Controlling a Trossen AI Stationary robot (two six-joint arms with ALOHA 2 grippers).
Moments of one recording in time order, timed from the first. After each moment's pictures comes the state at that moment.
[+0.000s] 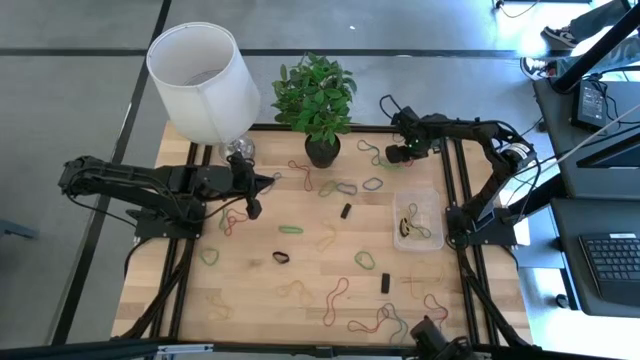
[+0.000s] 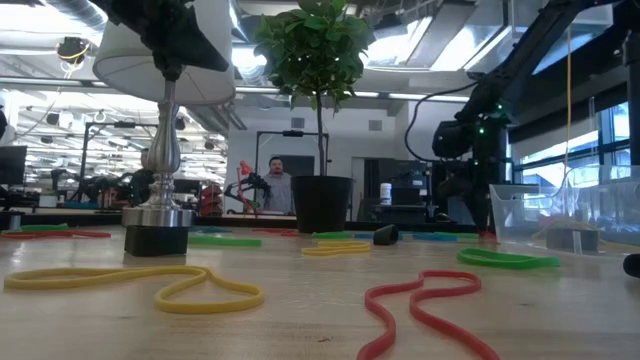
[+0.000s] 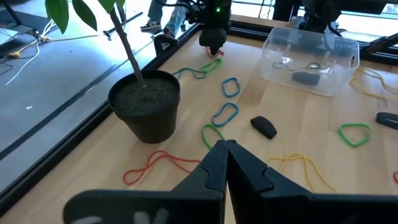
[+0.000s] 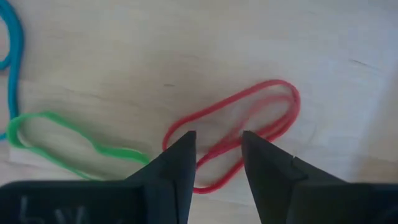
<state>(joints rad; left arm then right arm) -0.04 0.85 0.69 -0.32 -0.44 -0.24 -0.94 1.71 0.92 -0.64 0.09 0.39</state>
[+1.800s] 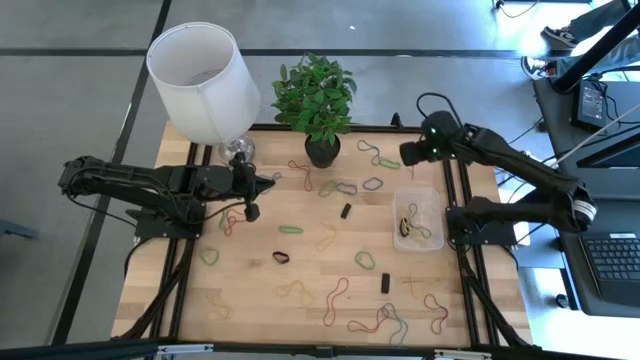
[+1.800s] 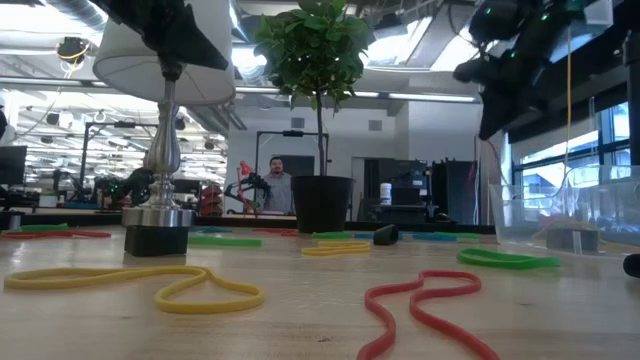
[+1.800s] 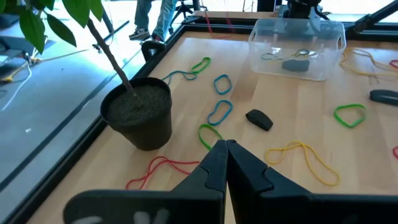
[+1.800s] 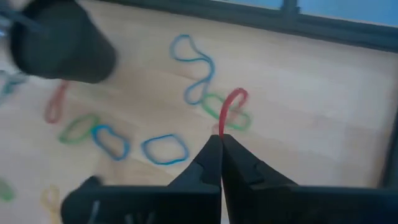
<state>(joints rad) -0.04 0.85 0.69 -0.31 -0.40 -0.11 -0.65 1.02 0.92 -0.85 0.11 0.61</state>
